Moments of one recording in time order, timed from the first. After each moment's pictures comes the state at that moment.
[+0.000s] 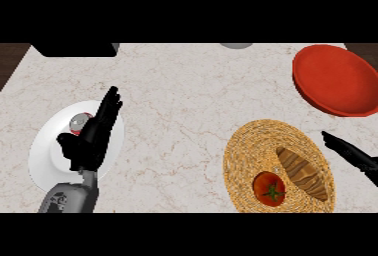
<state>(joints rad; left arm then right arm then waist) -0.15 0.12 -0.11 -1.53 0.02 0.13 0.08 0.13 -0.52 -0.13 -1.66 -0.01 0.63 -0.13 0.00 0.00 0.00</state>
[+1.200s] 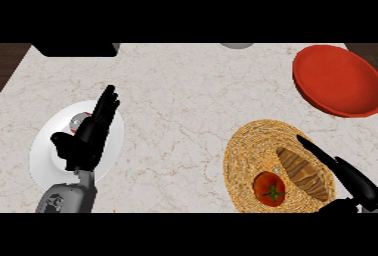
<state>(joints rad) -0.15 0.09 -0.06 -1.56 -0.02 0.08 0.11 0.06 -0.36 -0.08 -1.41 0.39 0.49 -0.31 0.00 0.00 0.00</state>
